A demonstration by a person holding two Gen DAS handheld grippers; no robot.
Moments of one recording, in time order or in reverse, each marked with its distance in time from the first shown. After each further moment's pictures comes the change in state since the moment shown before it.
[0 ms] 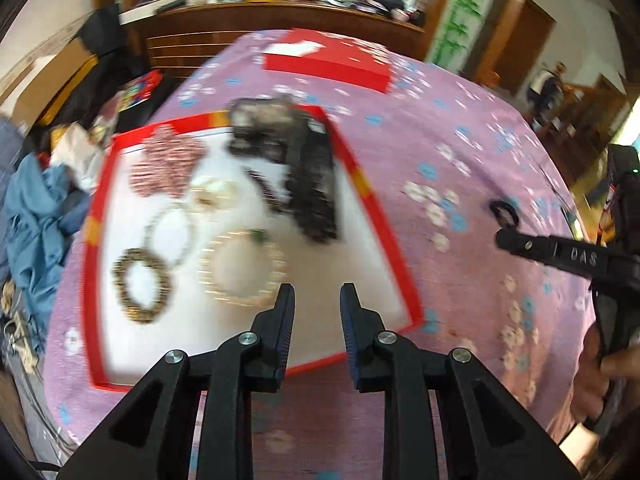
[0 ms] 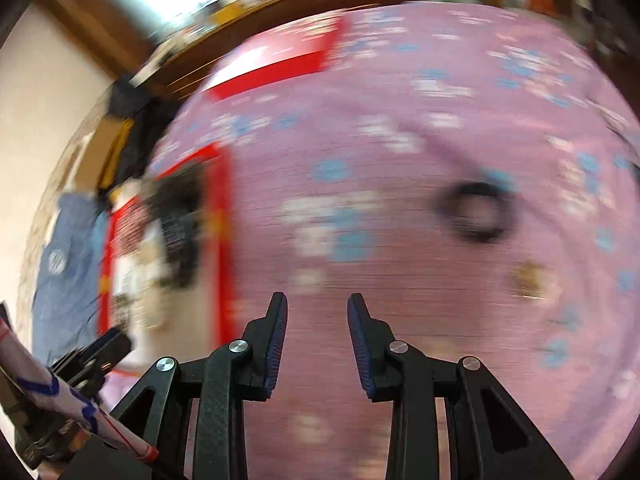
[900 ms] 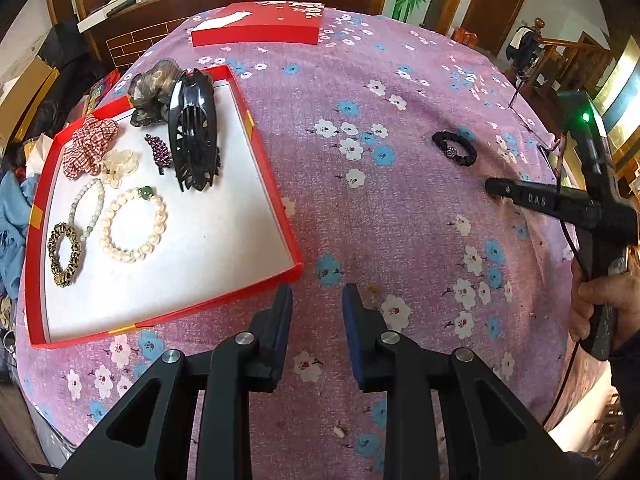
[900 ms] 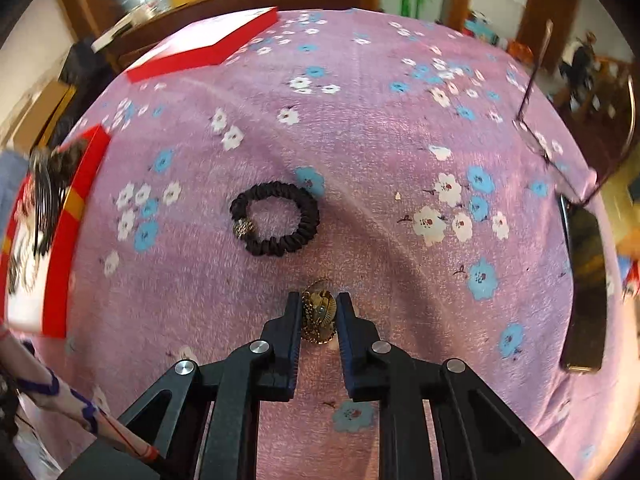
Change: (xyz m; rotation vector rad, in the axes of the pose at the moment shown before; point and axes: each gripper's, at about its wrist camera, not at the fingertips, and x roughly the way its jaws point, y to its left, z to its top) left arm 0.025 -0.086 -0.030 0.091 0.091 -0.009; right arm 0.007 -0.082 0.005 -0.199 -0.011 -0.251
